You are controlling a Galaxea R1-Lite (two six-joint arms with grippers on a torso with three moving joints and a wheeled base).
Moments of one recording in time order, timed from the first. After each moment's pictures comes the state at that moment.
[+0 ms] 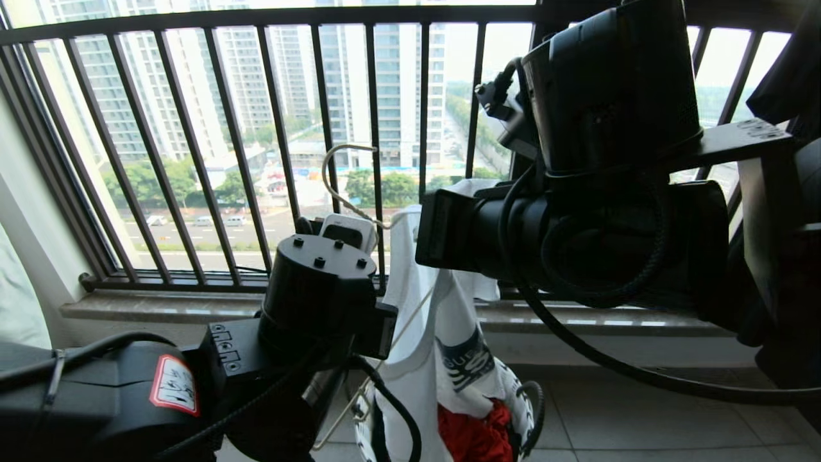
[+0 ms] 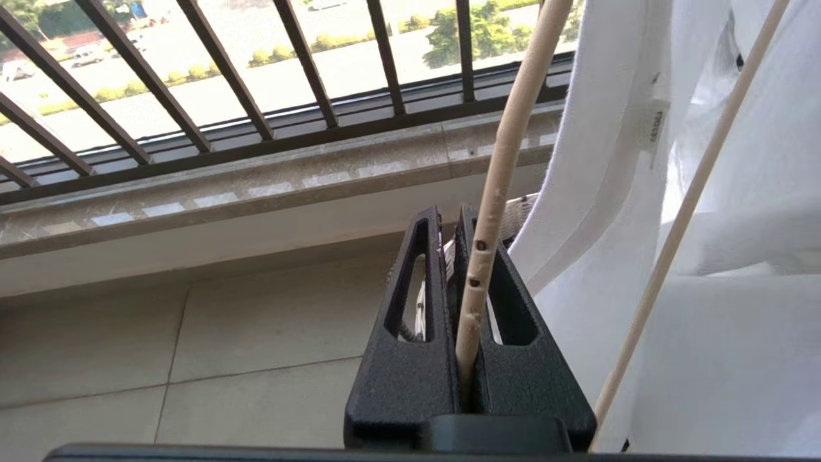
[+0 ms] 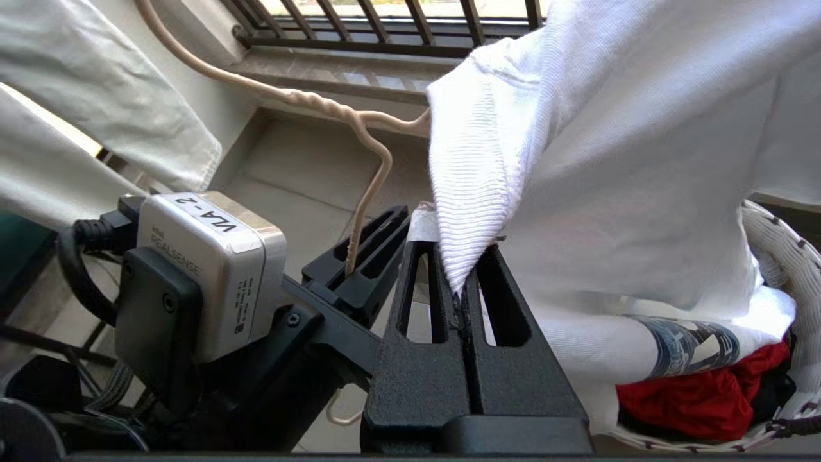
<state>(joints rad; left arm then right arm) -0.91 1.65 -0.86 -0.46 0.73 -0.12 0.94 1.72 -1.51 0.15 -0.30 0.57</state>
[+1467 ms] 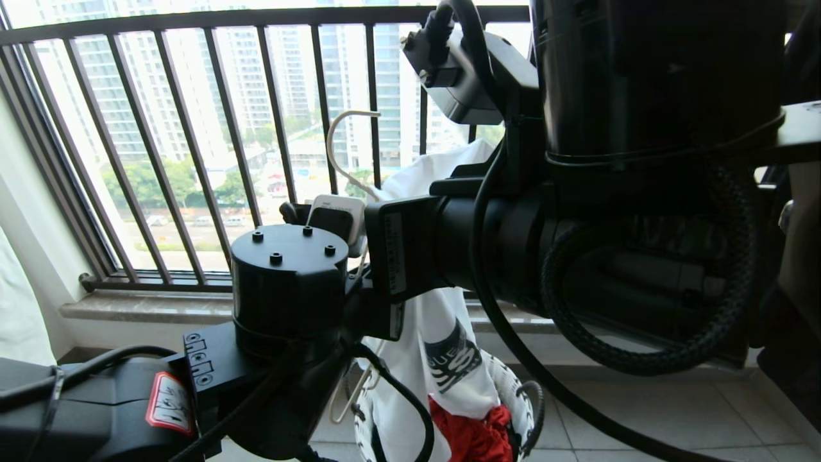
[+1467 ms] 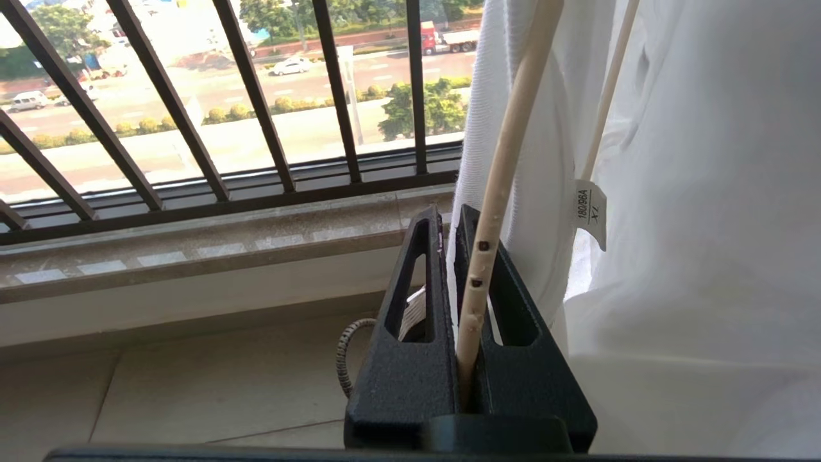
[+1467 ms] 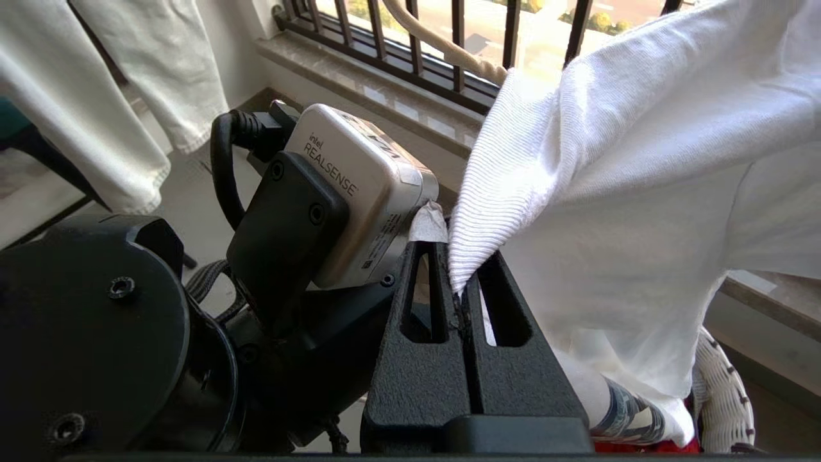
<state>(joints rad) -0.91 1.64 -0.81 -0.68 0.67 -0.08 1.07 1.72 -1.54 0.07 -0.36 0.24</state>
